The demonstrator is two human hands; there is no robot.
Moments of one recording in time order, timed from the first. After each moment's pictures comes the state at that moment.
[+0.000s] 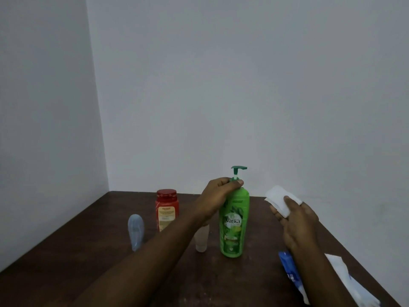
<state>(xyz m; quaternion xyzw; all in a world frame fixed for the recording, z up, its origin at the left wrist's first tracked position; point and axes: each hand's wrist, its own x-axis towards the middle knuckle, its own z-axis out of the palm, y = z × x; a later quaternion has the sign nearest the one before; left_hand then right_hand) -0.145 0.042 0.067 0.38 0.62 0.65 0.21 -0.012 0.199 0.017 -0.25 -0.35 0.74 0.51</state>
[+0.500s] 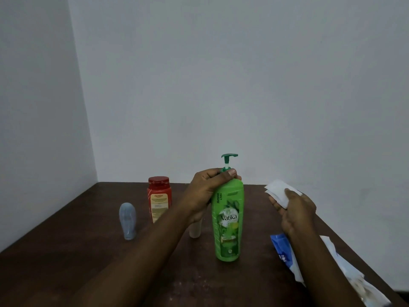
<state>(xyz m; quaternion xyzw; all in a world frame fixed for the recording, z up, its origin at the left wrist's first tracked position) -0.132 0.017 0.056 0.40 0.51 0.71 0.28 0.003 0.202 0.013 -0.29 -0.35 0.73 0.51</state>
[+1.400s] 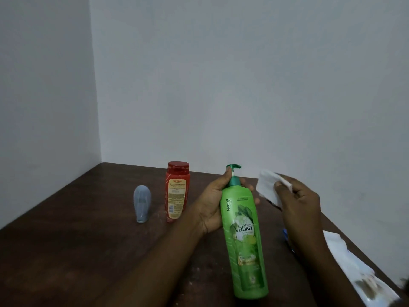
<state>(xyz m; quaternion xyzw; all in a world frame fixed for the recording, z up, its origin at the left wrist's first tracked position) -0.141 -0.005 0.013 0.29 0.32 0.74 0.52 0.010 0.099 0.024 -0.19 -0.69 0.44 0.54</state>
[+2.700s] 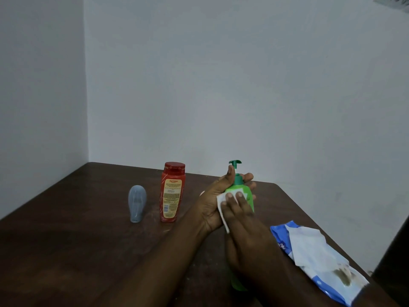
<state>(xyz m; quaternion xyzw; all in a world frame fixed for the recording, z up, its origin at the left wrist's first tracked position) -0.132 0.001 0.015 0.32 0.24 0.74 0.53 0.014 0.014 -0.022 -0.04 -0.88 -0.09 0.46</state>
